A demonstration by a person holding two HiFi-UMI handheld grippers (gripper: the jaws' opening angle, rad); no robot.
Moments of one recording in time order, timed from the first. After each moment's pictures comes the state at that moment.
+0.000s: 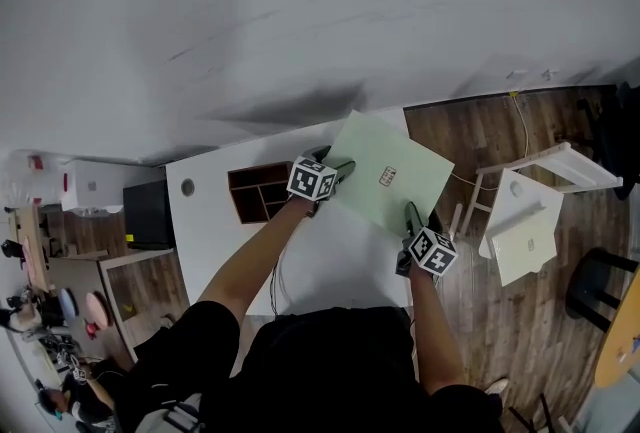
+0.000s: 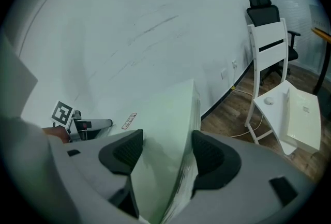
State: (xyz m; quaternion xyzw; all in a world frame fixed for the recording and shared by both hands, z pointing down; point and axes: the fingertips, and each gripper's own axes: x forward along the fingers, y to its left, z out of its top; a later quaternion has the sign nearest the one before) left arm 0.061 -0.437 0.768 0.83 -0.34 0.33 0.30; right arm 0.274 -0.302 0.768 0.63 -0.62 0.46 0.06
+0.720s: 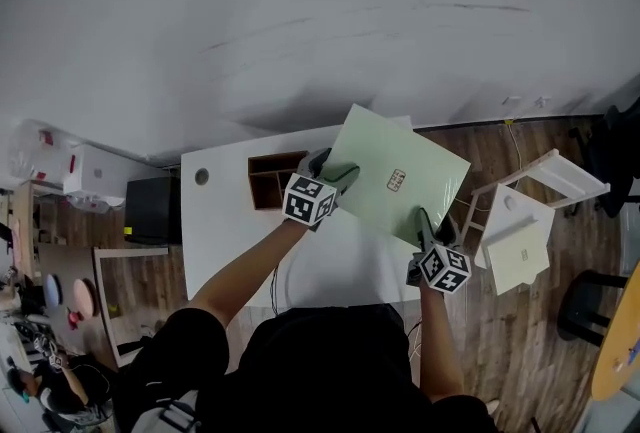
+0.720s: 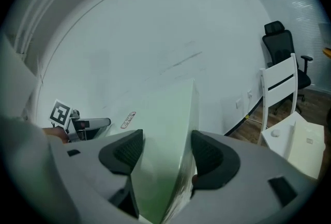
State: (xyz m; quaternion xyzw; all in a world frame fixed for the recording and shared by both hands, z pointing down) left arm 0.048 -0.370 0.603 0.87 -0.40 0.21 0.18; right arm 0.271 -0.258 0.635 0.62 -0.71 0.33 0.00
